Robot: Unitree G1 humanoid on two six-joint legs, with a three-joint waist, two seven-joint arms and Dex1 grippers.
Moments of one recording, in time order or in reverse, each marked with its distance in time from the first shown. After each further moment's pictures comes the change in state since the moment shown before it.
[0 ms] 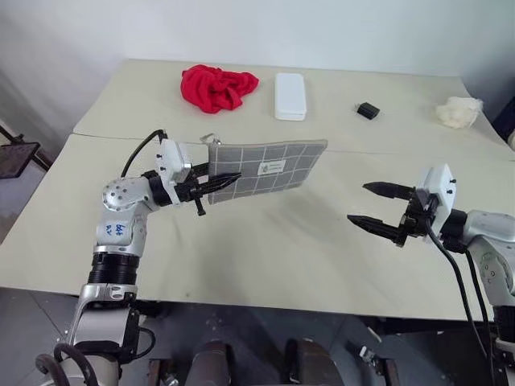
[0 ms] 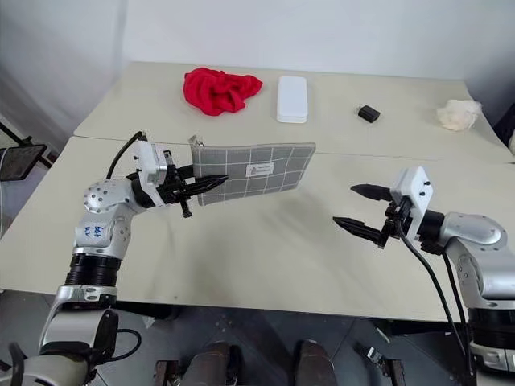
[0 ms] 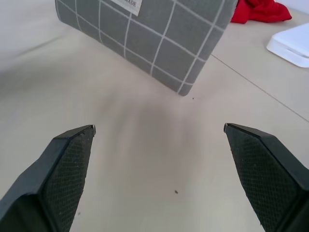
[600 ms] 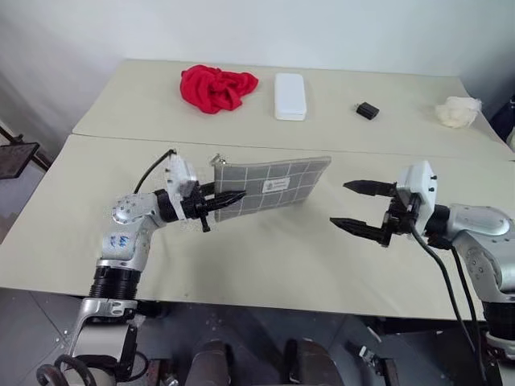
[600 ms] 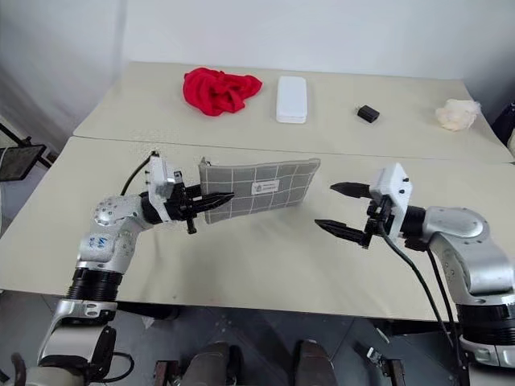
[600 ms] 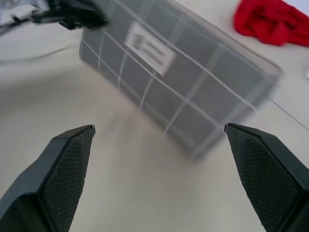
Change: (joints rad) left arm 0.046 0.094 -0.015 -0.143 -0.347 0.858 0.090; right arm -0.103 0.021 0.115 -0.142 0.021 0.081 0.004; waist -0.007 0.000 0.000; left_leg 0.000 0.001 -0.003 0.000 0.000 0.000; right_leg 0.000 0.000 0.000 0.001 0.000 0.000
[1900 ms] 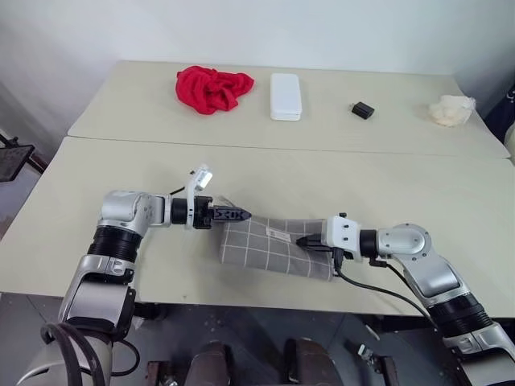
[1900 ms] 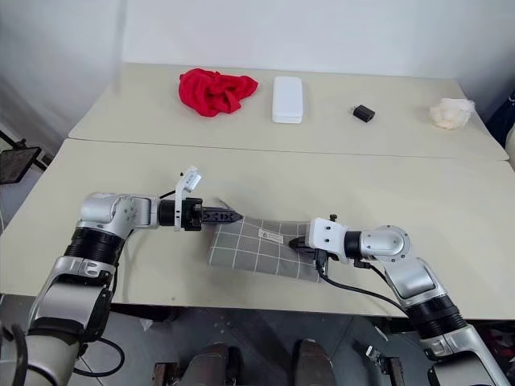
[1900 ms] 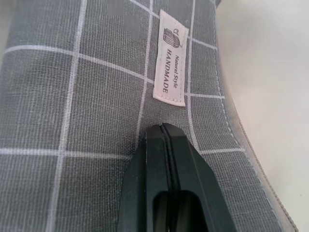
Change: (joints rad) left arm -0.263 0.002 -0.211 0.324 0.124 0.398 -0.038; right arm -0.006 0.106 0.331 0.259 -0.458 -0.447 -0.007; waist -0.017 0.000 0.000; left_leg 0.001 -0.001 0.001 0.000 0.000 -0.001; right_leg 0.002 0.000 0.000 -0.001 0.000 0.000
